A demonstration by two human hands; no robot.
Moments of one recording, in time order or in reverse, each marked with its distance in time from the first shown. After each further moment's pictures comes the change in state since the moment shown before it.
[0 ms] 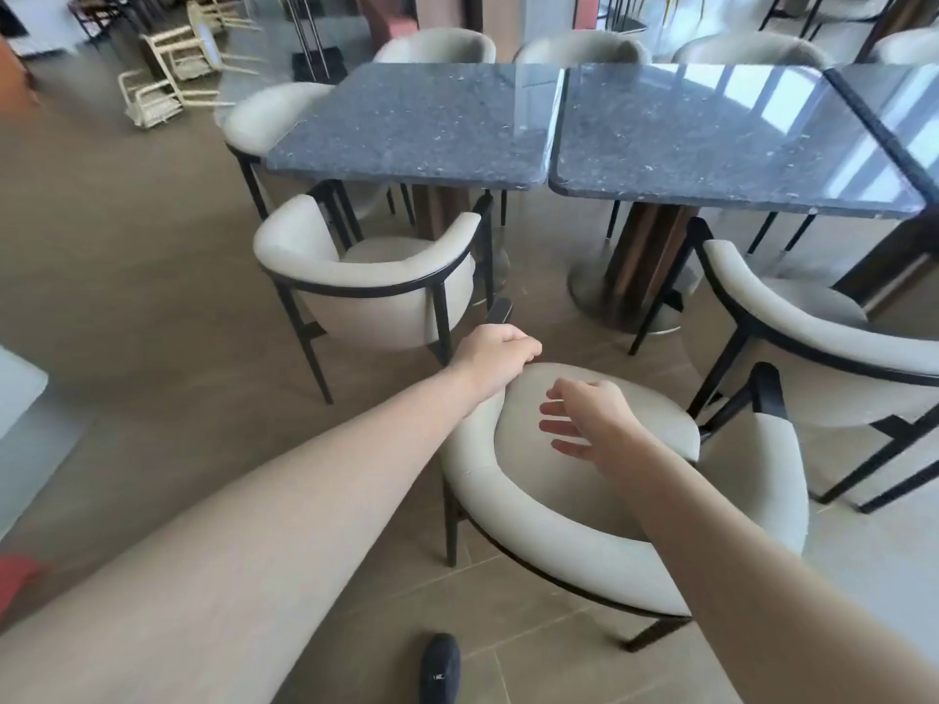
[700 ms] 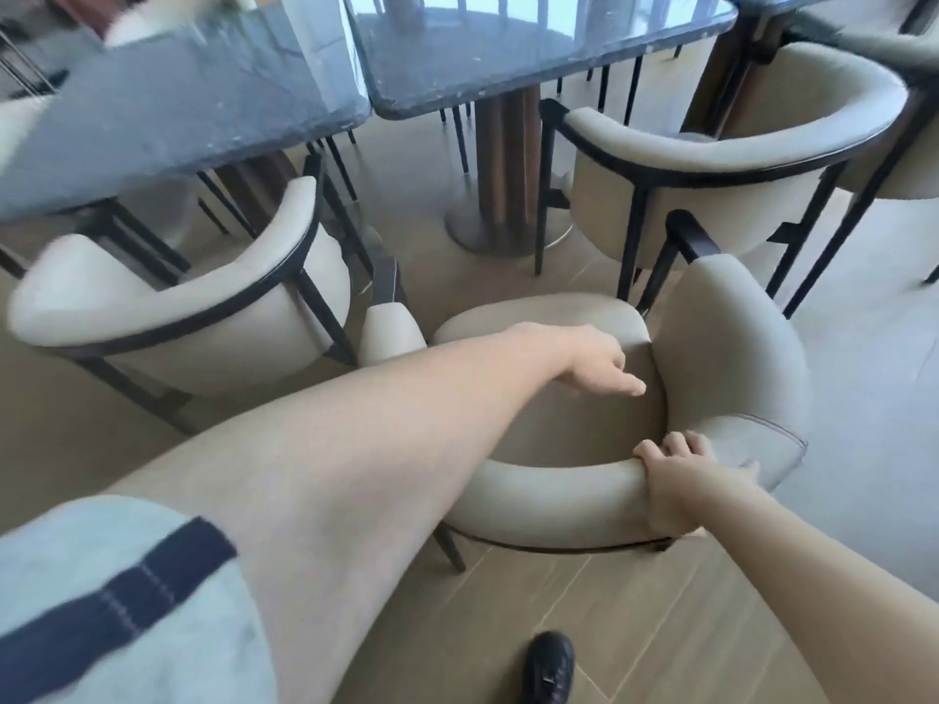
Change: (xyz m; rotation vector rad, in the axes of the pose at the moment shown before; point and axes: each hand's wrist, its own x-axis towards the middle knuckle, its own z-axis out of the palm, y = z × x) left_hand 0.081 -0.046 0.168 1.252 -0.925 0.509; right_hand 0.063 0.205 -0.048 -1.333 0.001 0.395
